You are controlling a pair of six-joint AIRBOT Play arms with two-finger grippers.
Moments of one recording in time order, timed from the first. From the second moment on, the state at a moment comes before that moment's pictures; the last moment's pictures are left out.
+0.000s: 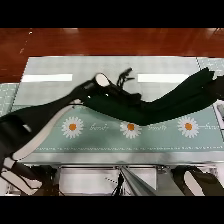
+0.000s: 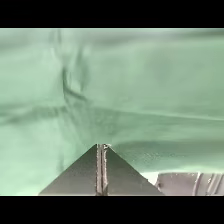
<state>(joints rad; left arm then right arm) -0.64 -1.78 1.47 0.54 -0.95 -1.31 -0.19 -0.74 1.21 -1.16 1.43 1.57</state>
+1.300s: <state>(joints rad) 0.04 -0.87 1.47 0.99 -1.37 -1.39 0.62 -1.53 1.21 -0.83 0.46 1.63</state>
